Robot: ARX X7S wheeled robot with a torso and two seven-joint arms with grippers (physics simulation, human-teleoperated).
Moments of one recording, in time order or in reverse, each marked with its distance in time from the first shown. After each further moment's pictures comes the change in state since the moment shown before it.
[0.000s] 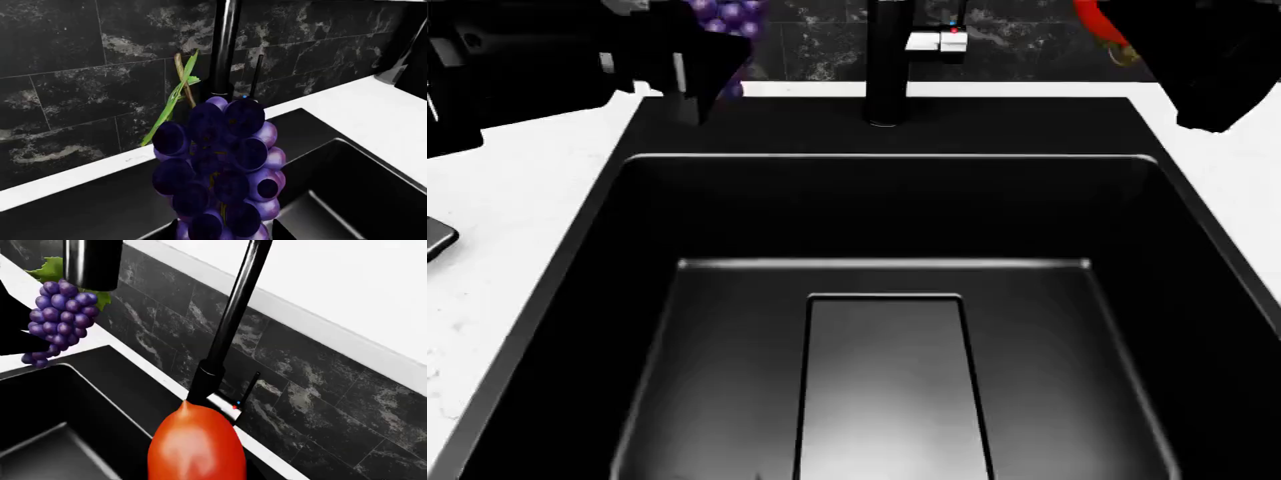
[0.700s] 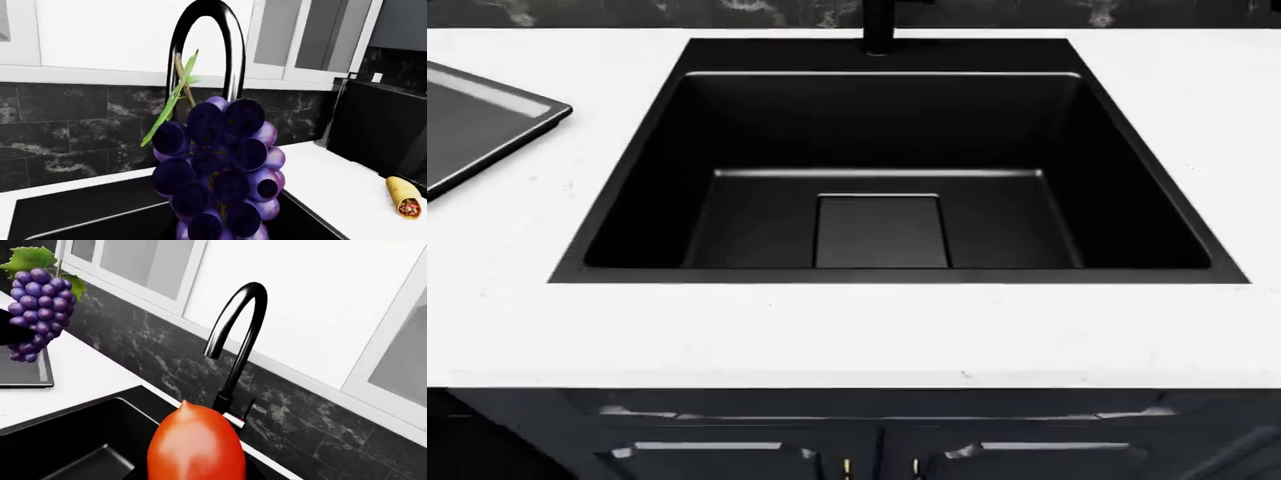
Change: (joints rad) left arm -0.058 -0.009 -0.119 0.007 -0.043 0.127 -0.082; right arm 0.080 0.006 0.089 -0.005 0.052 -0.021 0.108
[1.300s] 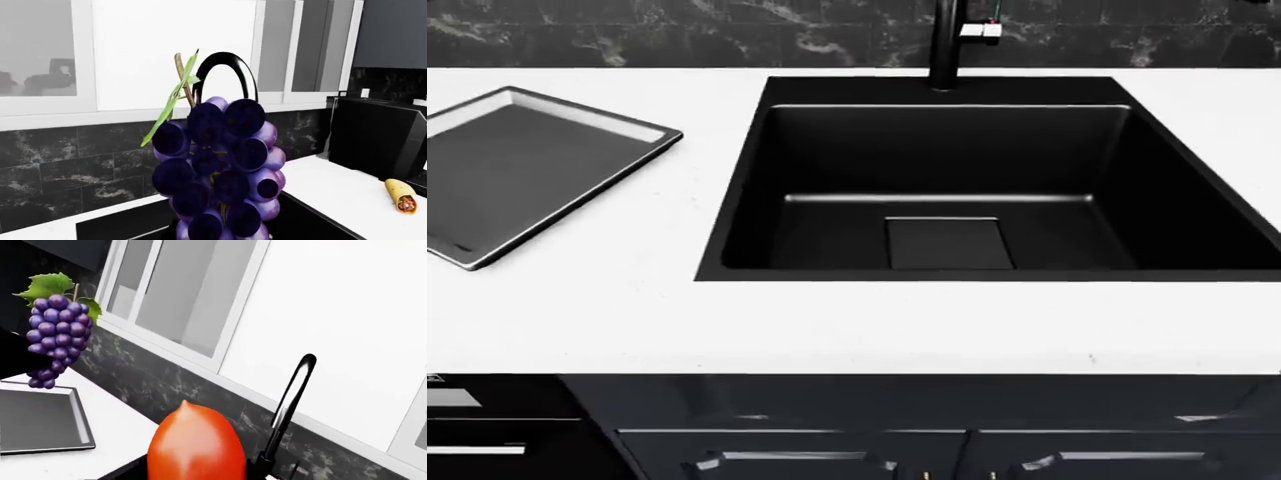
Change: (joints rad) left arm 0.006 0.024 0.004 0.022 0.049 0.031 0.022; right arm -0.101 -0.030 0.033 -0.030 0.002 -0.128 0.053
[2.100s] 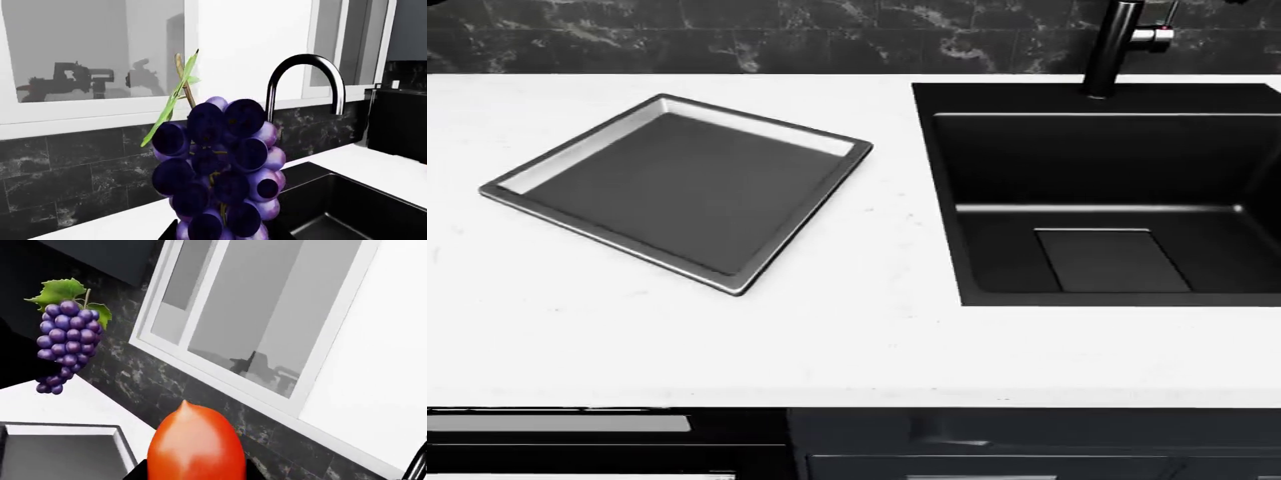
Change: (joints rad) left arm -0.010 0.001 0.013 0.018 0.022 -0.012 -0.002; right arm -0.009 -0.022 0.003 -0.008 -0.025 -0.014 -0.013
